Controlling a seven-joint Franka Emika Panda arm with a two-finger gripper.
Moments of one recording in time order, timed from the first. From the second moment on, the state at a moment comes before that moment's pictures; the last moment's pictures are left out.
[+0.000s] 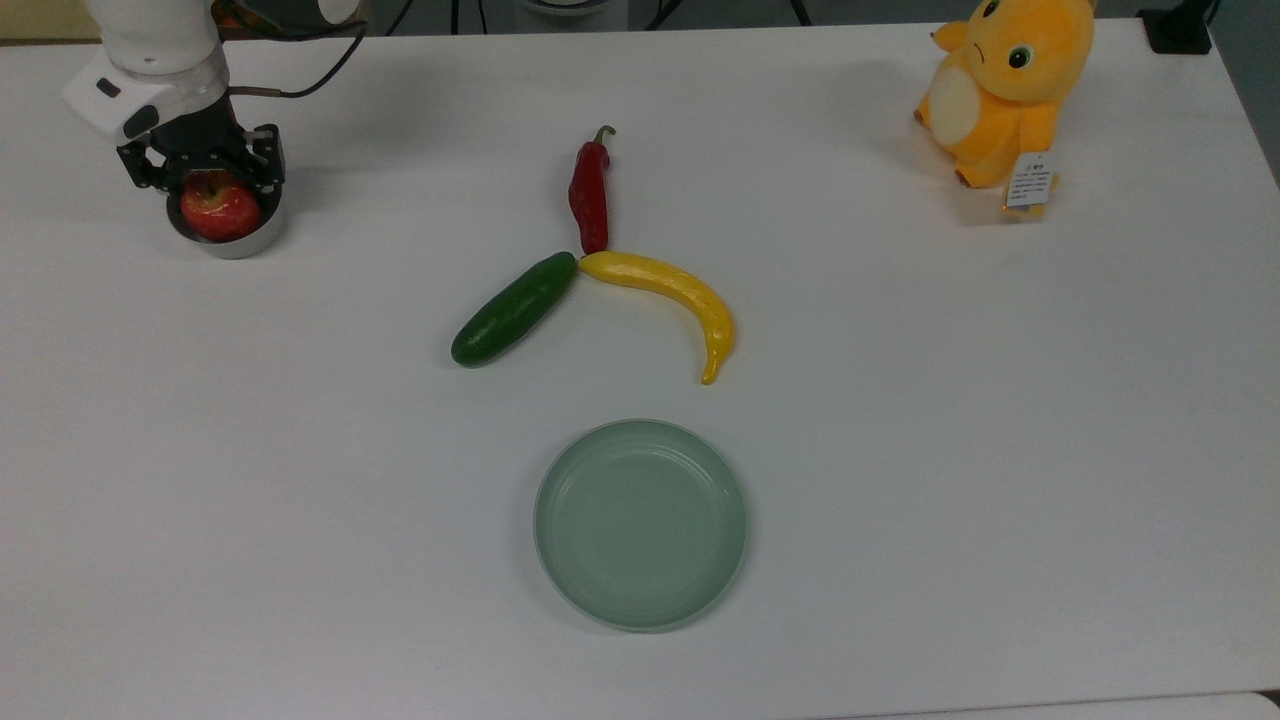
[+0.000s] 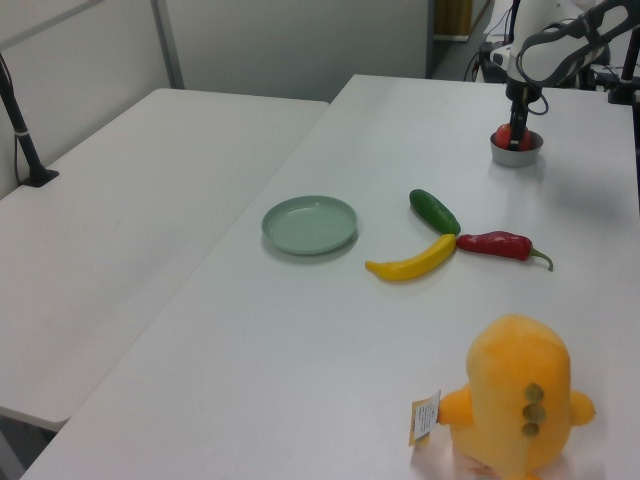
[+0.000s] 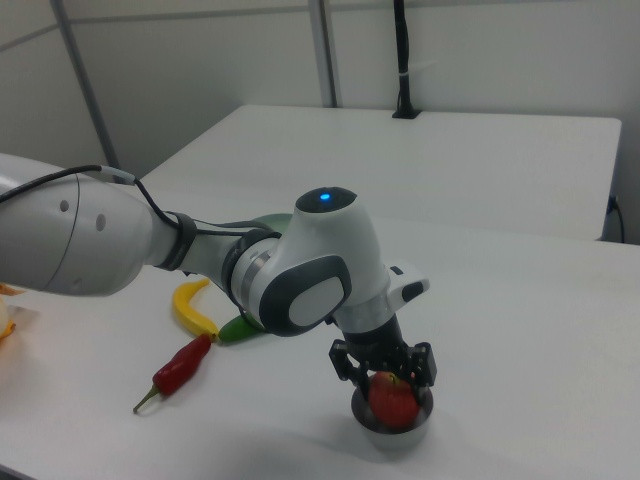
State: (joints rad) arm -0.32 0.25 -0.14 -2.03 -0.08 2.42 -0.62
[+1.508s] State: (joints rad) arm -0.03 -0.11 -0.01 -1.61 0.06 1.63 0.05
